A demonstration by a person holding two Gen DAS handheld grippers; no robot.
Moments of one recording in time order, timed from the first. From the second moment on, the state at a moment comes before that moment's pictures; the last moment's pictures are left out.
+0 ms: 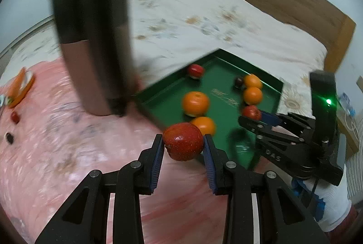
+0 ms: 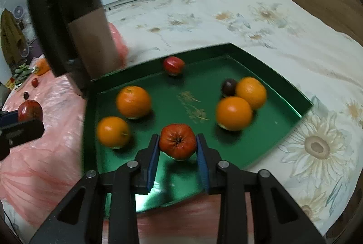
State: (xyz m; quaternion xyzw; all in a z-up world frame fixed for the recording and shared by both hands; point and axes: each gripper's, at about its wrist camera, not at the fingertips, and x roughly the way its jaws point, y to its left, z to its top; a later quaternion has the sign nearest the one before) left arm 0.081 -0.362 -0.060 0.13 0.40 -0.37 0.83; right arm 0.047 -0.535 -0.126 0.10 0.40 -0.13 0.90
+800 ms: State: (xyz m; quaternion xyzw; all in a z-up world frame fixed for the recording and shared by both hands) left arm 0.062 -0.423 -0.105 0.22 0.40 -0.38 0.81; right arm 0.053 -0.547 -0.134 0.07 0.42 -0.15 0.89
